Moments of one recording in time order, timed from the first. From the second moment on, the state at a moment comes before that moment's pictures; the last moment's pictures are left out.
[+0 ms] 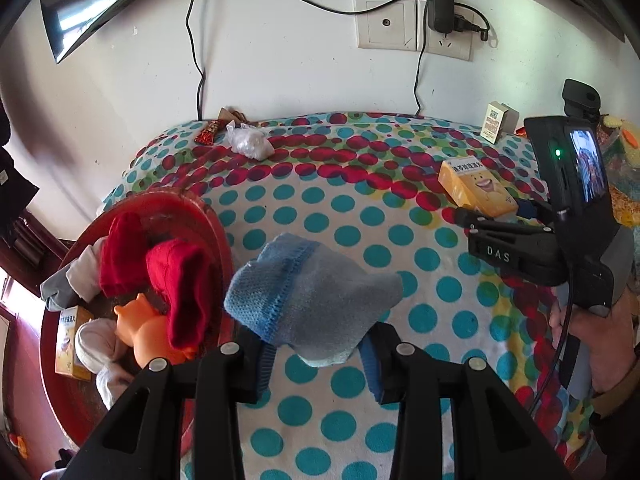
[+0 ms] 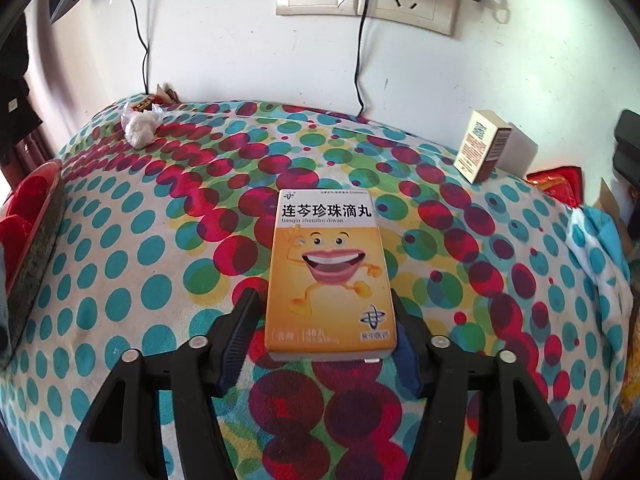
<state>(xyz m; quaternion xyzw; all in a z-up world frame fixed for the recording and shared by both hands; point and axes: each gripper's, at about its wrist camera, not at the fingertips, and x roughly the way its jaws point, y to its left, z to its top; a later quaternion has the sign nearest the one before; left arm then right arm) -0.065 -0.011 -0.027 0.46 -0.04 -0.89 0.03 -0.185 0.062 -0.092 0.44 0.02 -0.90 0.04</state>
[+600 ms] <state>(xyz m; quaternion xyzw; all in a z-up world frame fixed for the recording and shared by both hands) -0.029 -0.015 -0.036 0.45 -0.05 -0.89 0.03 -0.135 0.069 -0.083 0.42 -0.03 -0.91 0.03</state>
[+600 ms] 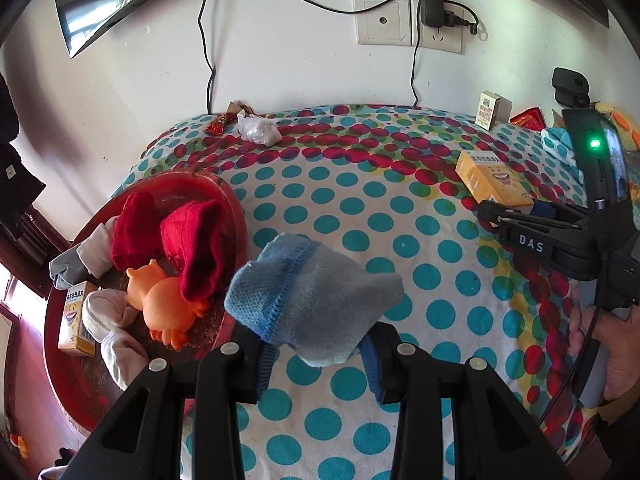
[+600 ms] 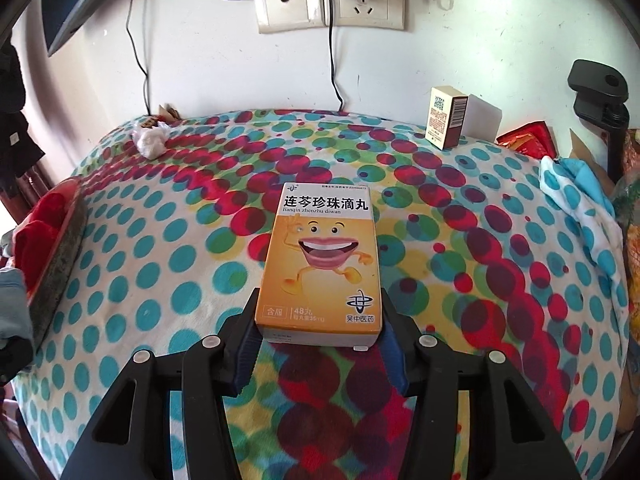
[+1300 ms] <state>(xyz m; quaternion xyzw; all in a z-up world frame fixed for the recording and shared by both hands) -0.008 -0.039 -0.029 0.45 -0.04 -0.89 0.02 -0.135 0.062 -0.087 0.44 -0.01 -0.90 0.00</state>
